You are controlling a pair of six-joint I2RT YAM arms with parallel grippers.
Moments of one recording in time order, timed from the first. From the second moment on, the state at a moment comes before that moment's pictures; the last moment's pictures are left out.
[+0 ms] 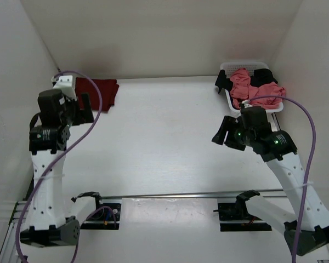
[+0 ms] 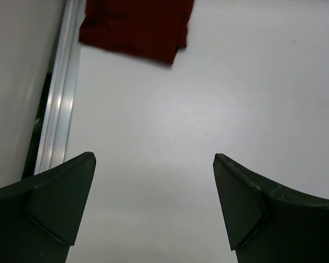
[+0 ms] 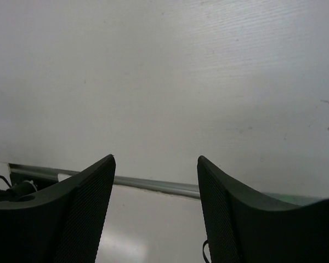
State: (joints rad) left arm 0.06 1.06 1.44 -0.87 -0.02 0.00; right arm 0.41 0.97 1.19 -1.03 -0.06 0.56
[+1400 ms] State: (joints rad) left arm 0.09 0.70 1.23 -0.92 0.26 0.00; right arm -0.08 1.51 1.74 -0.92 0.19 0.46
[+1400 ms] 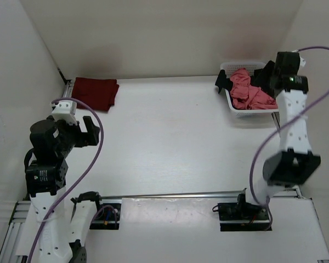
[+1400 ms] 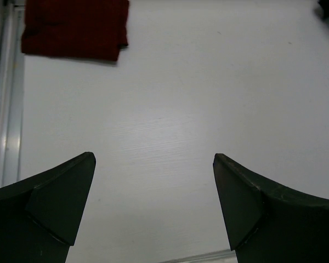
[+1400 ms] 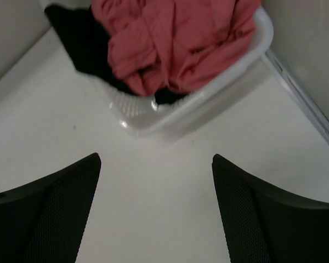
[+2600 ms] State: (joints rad) left arm 0.33 0.93 1.27 -0.82 0.27 0.00; right arm -0.07 1.98 2.09 -0.74 0.22 0.38
